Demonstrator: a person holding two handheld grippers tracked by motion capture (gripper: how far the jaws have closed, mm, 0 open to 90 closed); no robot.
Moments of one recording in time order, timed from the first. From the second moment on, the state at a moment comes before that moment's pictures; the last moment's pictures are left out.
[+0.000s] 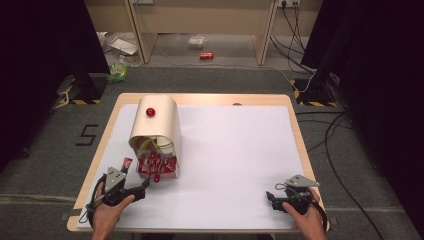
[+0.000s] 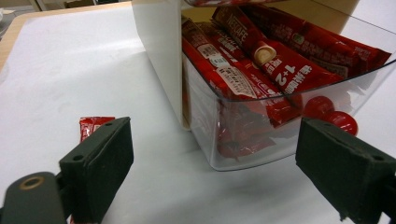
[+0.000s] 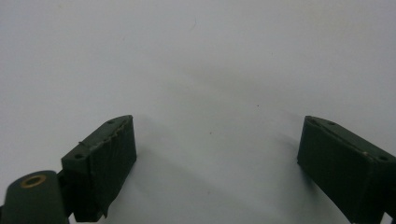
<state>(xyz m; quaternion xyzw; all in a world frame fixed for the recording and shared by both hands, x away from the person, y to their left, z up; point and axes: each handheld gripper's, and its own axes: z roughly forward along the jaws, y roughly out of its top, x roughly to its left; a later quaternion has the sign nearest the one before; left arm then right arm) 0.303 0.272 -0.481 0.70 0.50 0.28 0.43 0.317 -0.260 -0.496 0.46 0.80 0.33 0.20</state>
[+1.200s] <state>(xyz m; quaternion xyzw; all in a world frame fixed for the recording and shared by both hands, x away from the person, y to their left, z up) 0.330 0.265 -0.479 0.68 0.52 0.29 0.43 0.317 -0.260 -0.496 0.46 0.80 0.33 0.20</state>
